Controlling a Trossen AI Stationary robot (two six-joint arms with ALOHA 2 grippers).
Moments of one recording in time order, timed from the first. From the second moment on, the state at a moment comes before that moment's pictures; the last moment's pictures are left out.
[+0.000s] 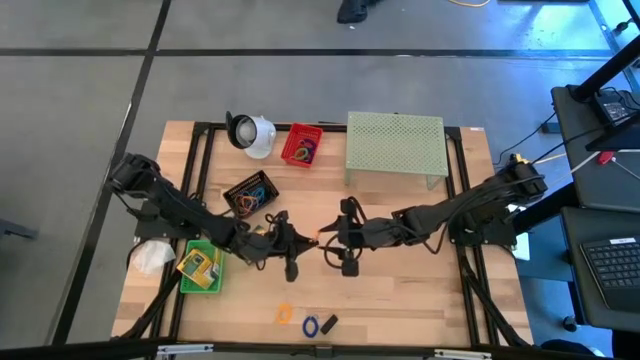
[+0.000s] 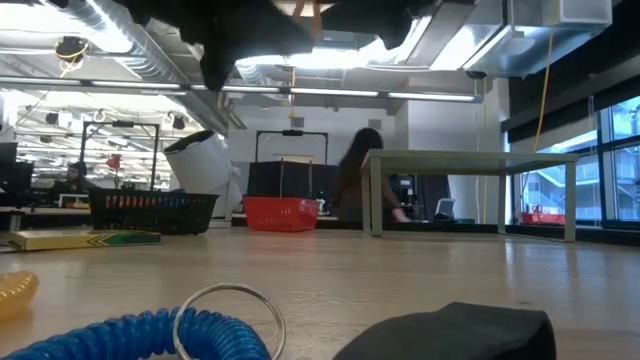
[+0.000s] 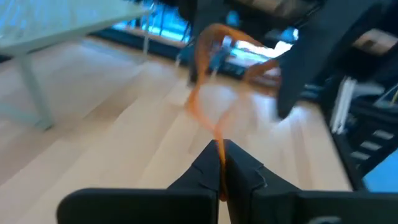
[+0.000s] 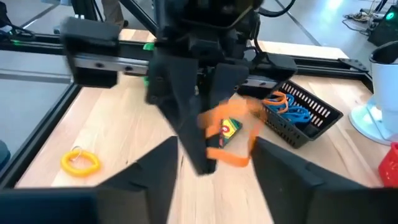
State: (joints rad) left arm -0.44 1.53 0.75 0.45 -0.60 -0.43; right arm 0.36 1.59 1.05 0.12 0.32 0.07
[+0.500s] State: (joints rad) left arm -0.25 1.25 0.75 -0.43 -0.61 -0.72; right arm 0.36 1.55 1.05 -0.04 0.32 0.24
